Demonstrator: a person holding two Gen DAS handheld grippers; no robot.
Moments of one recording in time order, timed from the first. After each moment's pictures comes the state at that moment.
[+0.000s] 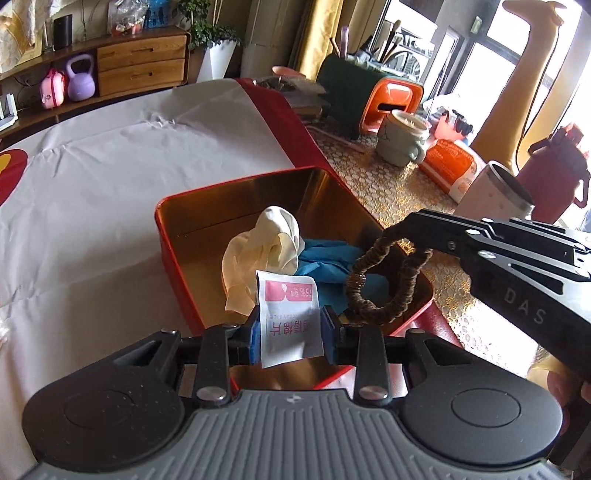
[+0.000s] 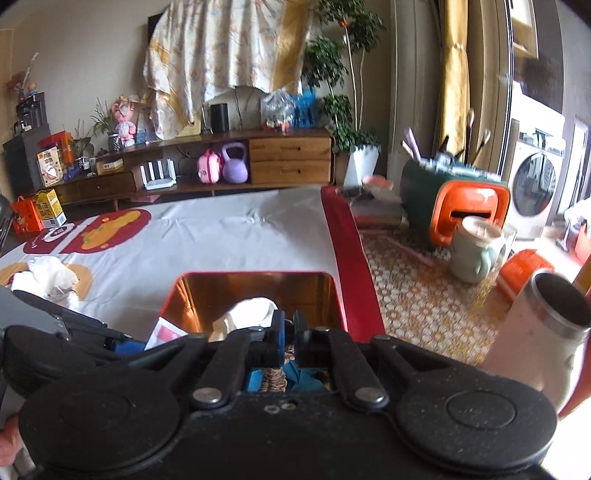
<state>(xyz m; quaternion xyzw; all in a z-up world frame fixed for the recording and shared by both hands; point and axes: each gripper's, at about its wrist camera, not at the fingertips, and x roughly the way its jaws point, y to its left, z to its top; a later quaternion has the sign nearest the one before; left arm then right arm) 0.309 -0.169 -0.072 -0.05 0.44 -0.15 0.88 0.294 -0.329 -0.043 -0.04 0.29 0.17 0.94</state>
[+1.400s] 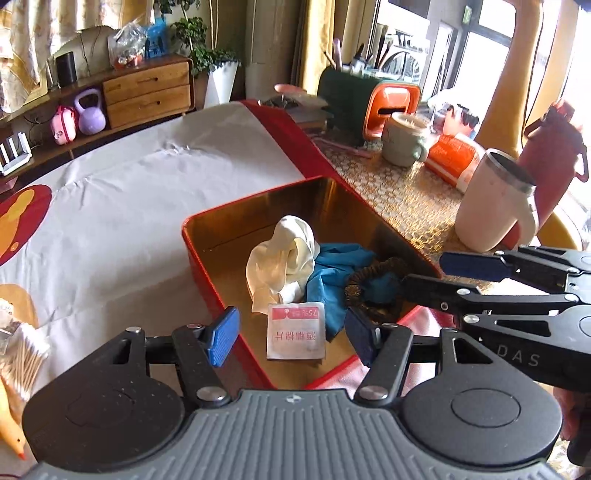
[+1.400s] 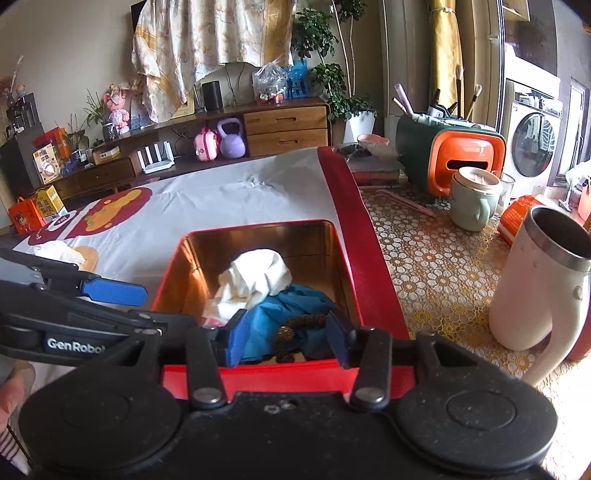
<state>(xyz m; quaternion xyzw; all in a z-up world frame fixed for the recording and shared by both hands) 0.286 -0.167 -0.056 0.00 0.41 -0.13 0.90 0.267 -0.336 -0.052 -0.01 0.33 0.17 0.93</state>
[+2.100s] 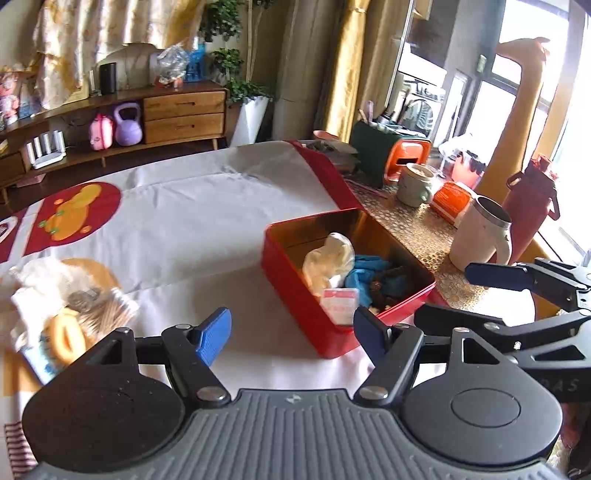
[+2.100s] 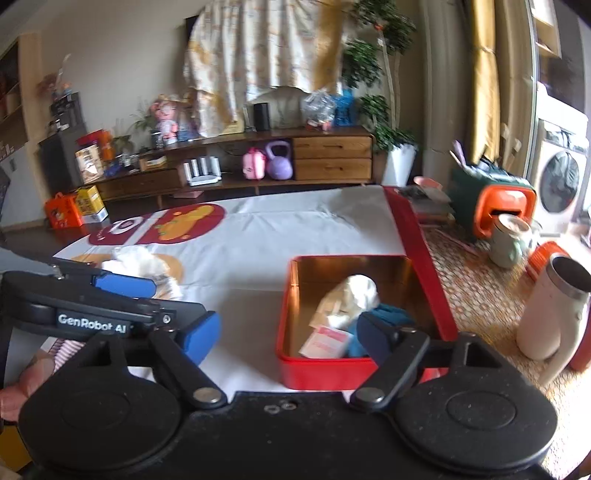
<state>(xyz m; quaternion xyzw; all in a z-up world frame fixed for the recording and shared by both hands) 0.190 -0.080 -0.003 -0.04 0.36 -0.10 0.93 0.182 -0.267 0.004 -0.03 0.29 0.23 0.93</state>
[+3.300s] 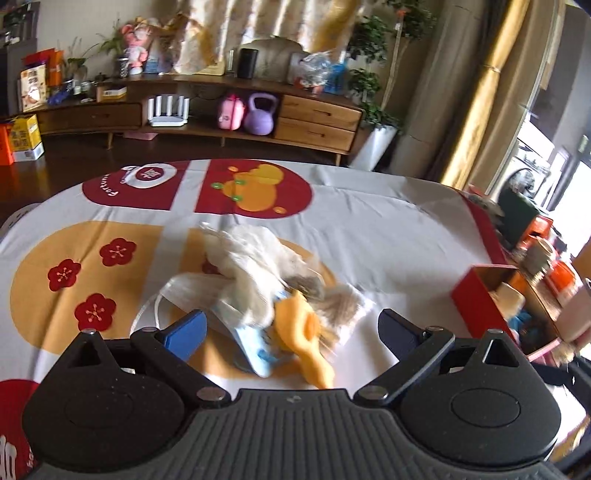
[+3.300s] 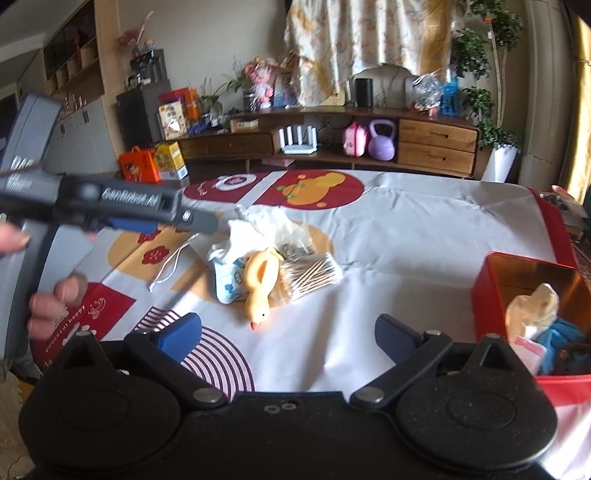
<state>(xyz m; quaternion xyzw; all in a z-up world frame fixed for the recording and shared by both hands) 0.157 0.152 -0.030 -0.14 0.34 0.06 0.93 0.161 -0.093 -0.034 -0.08 0.31 0.35 0.88</state>
